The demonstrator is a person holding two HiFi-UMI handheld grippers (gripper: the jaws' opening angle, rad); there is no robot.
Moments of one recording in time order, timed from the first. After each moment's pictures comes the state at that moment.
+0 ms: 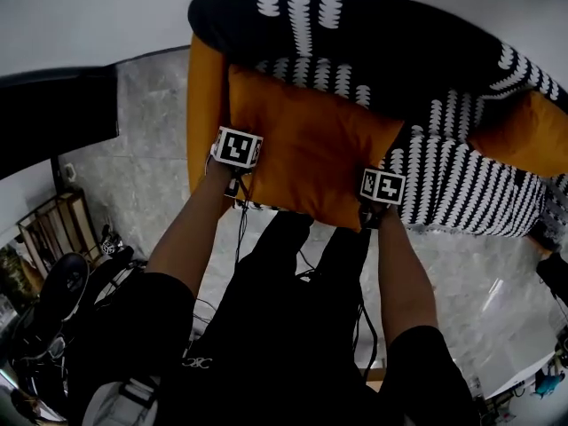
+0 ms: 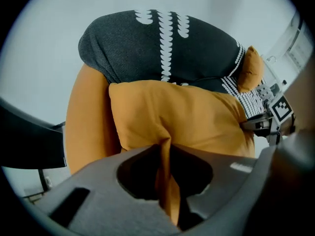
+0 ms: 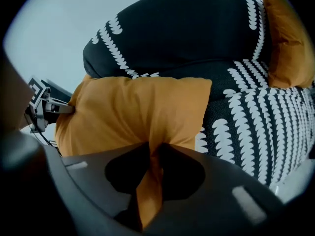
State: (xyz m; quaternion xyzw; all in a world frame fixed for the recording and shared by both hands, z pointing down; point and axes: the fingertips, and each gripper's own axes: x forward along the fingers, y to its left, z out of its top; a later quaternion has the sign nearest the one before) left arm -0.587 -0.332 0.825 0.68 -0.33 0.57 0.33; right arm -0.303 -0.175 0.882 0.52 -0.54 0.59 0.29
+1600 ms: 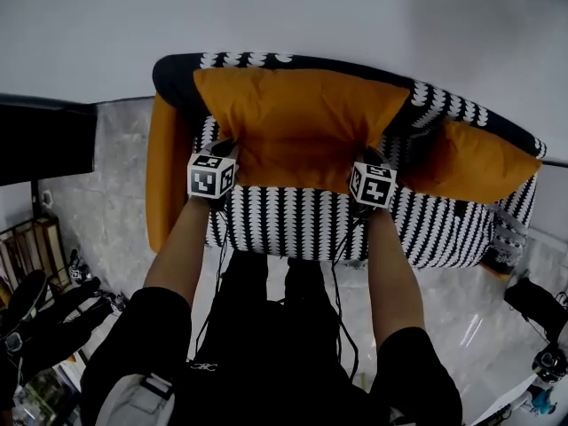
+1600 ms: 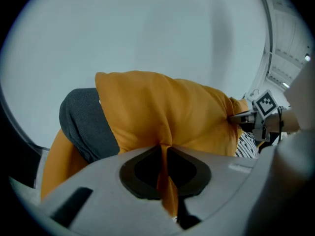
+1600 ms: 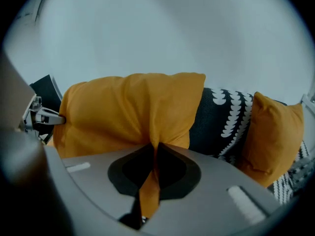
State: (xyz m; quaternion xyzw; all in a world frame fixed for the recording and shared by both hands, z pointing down) left arm -0.397 -0.406 0.719 0.82 -0.38 0.32 0.28; right arm -0.082 -0.338 0.729 0.65 -0.63 0.34 0.26
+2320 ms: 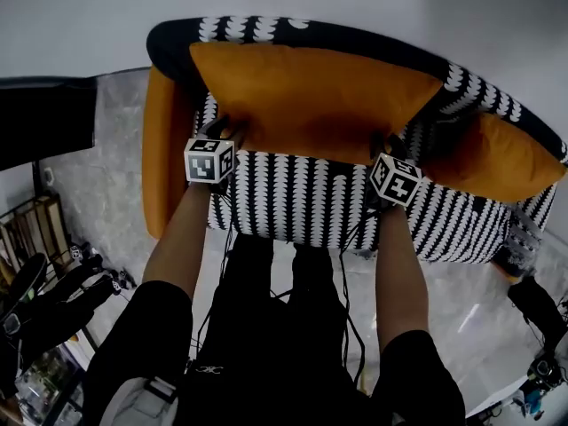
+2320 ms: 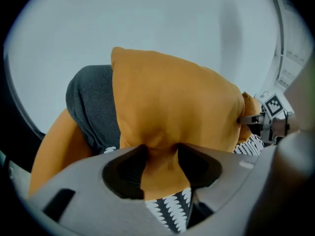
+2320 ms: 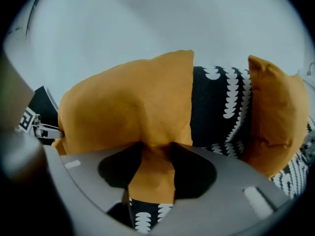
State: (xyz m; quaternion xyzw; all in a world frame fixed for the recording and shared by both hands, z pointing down) left arm -0.441 -0.407 0.789 0.79 -0.42 0.33 0.30; right arm -0.082 -0.330 0.789 0.66 -0.61 0.38 0.21
